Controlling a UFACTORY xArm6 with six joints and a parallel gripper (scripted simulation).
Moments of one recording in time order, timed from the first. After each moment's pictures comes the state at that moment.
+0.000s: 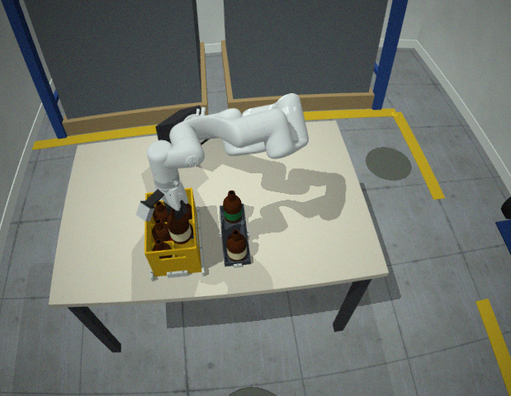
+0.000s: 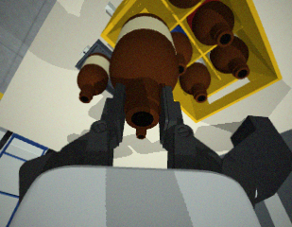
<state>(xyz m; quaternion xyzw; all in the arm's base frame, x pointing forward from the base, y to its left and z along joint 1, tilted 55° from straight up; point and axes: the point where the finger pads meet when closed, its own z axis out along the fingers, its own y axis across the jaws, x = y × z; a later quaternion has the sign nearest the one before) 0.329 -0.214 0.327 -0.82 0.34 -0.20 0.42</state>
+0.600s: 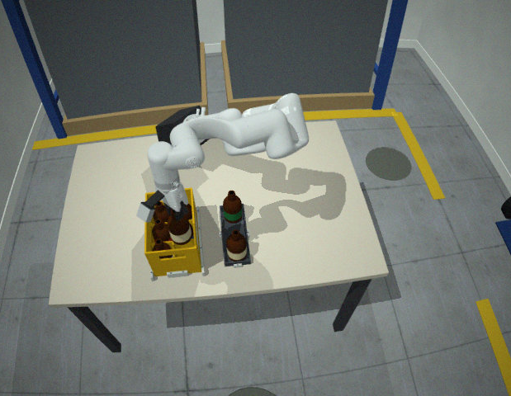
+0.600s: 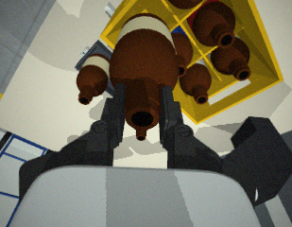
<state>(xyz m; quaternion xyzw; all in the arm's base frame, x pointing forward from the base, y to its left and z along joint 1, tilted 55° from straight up) 0.332 -0.211 0.324 -0.82 0.34 -0.20 0.42</state>
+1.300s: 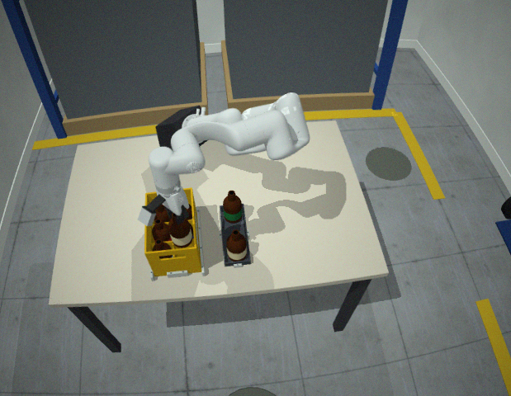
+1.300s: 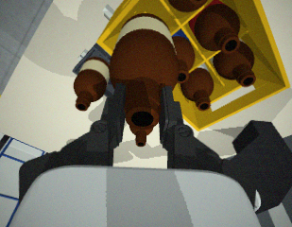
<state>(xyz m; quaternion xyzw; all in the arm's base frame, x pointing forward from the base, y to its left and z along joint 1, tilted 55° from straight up) 0.344 -0.201 0.313 -0.82 0.34 -0.20 0.42</state>
